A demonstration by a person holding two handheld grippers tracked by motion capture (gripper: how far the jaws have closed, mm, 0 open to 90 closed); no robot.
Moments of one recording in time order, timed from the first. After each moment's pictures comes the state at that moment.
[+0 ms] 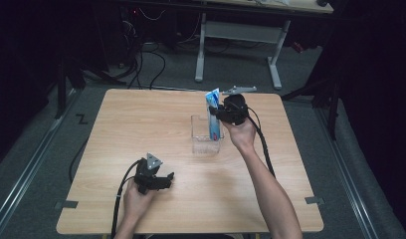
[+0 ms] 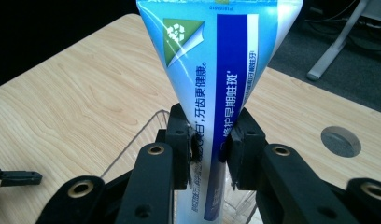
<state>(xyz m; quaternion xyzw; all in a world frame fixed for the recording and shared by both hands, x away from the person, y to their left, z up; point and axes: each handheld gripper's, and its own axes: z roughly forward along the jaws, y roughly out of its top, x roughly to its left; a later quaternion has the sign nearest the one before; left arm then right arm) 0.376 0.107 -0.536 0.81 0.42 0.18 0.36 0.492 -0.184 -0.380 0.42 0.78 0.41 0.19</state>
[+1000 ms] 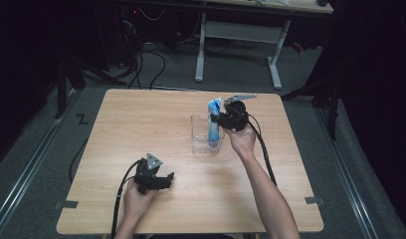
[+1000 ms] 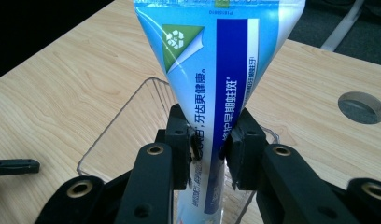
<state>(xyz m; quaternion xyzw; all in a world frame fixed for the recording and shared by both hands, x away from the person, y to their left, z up) 0.376 0.107 -0.536 0.81 0.42 0.18 0.36 0.494 -0.193 -0.409 0.45 0.78 0.41 0.15</state>
